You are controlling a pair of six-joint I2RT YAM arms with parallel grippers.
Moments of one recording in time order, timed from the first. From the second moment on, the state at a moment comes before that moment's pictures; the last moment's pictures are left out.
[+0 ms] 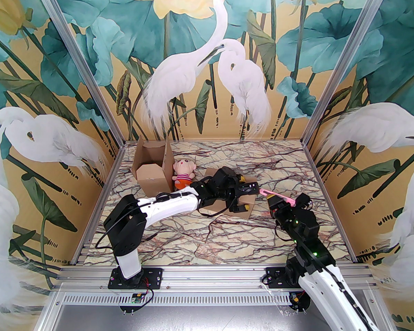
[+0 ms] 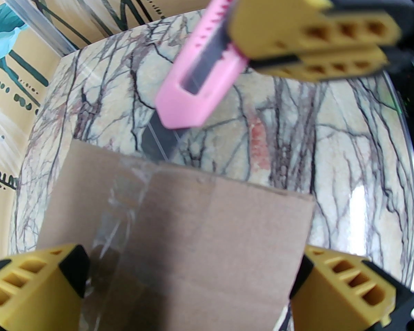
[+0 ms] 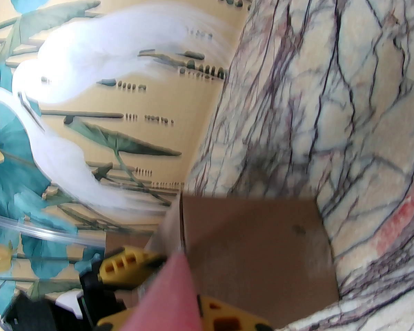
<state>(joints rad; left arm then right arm) -0.93 1.83 1.37 -0.14 0.14 0.58 0.30 0.33 0.24 -0.12 -0.15 1.36</state>
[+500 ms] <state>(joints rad) -0.88 1.80 1.28 -0.03 0.07 0.67 0.32 0.33 0.19 -0.16 -0.27 1.38</state>
